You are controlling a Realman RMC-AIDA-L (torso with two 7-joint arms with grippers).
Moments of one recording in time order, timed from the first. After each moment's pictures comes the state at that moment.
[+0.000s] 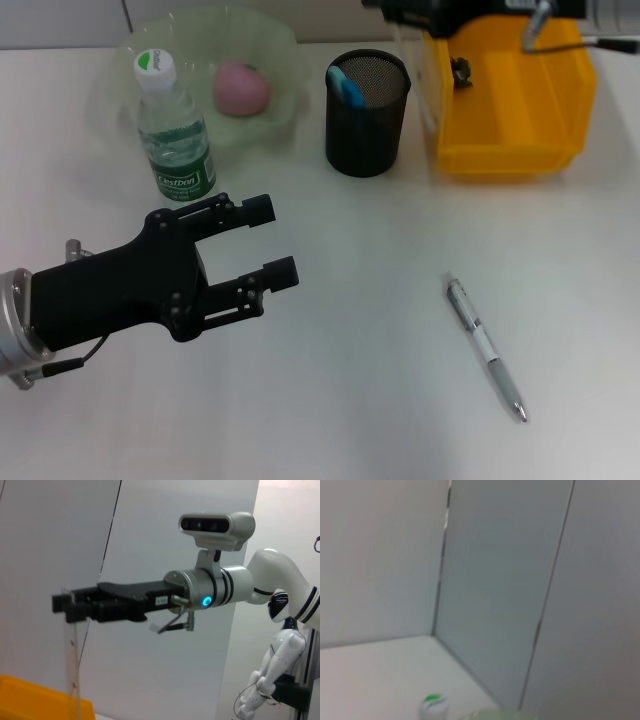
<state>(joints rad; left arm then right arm) -0.25 -2.07 1.16 0.66 1.36 1.74 -1.18 0.47 2.09 -1.31 -1.51 -1.95 -1.08 1.99</state>
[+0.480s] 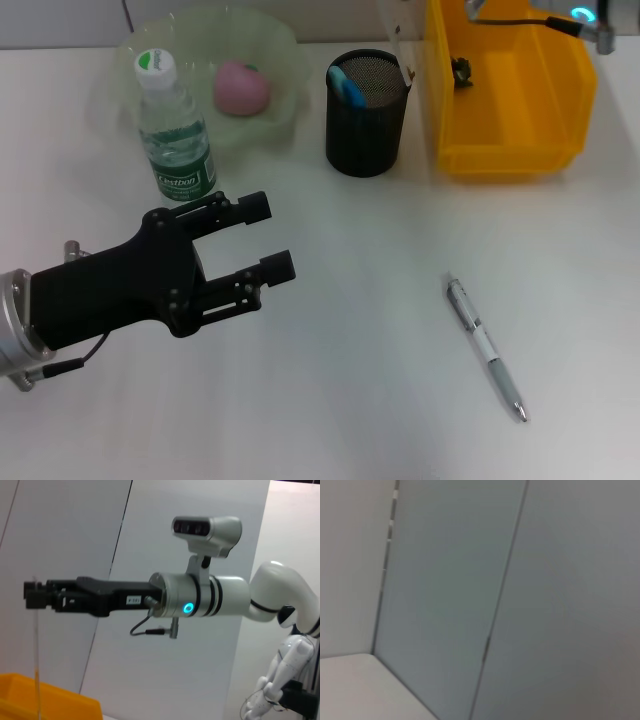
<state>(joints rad) -0.26 -2.07 1.14 0.64 1.36 1.73 -1.18 0.47 2.09 -1.48 -1.43 -1.95 -0.72 1.98</state>
